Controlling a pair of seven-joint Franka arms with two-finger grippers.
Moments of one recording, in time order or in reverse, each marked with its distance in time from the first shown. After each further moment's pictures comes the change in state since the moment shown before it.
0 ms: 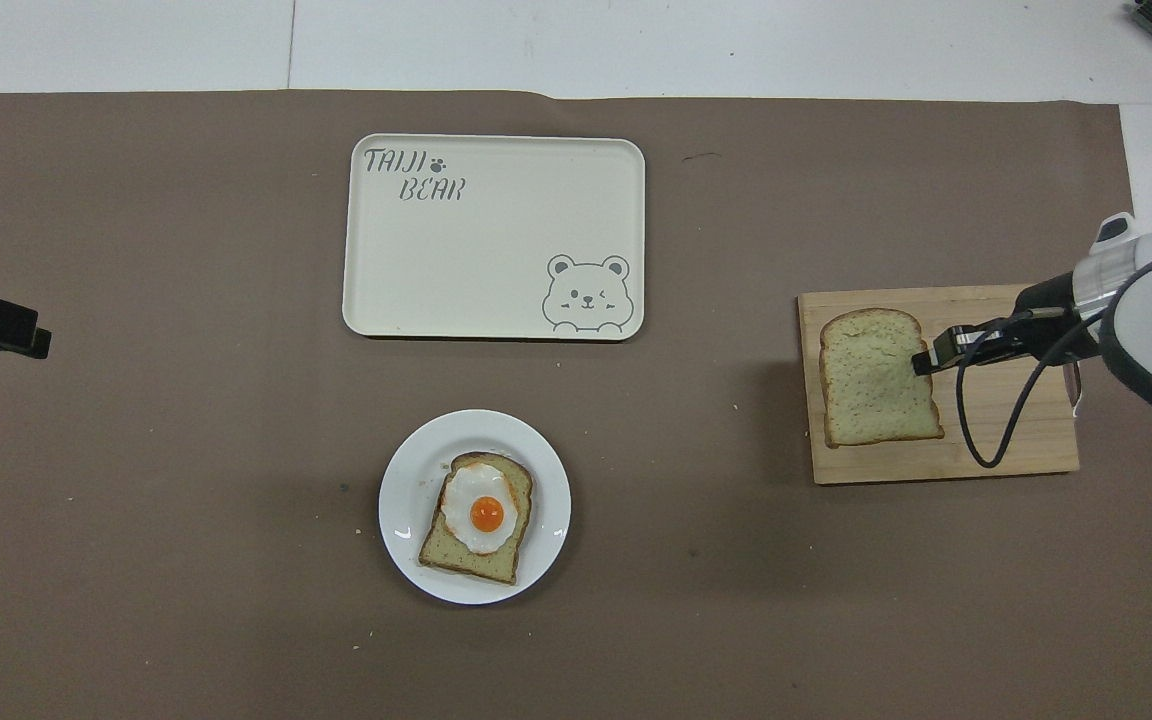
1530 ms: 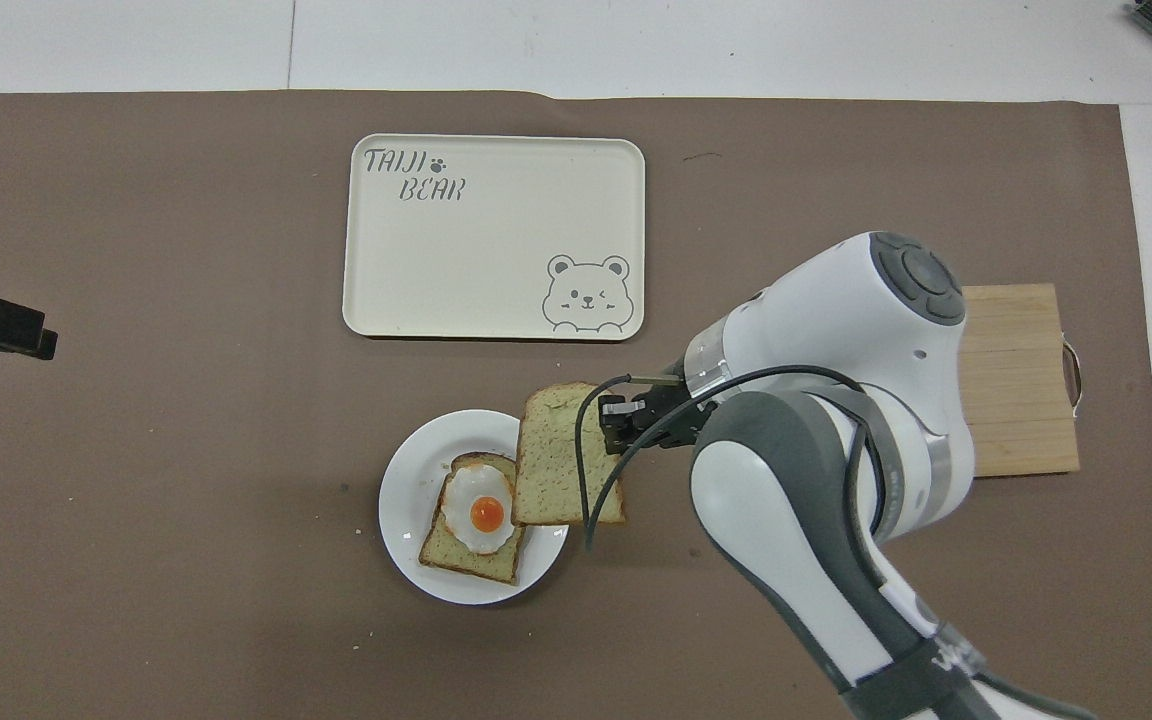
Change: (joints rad) left arm 0.000 -0.005 -0.012 0.000 -0.001 -0.001 0.000; right arm 0.551 -0.026 0.008 -0.023 0.148 0.145 0.577
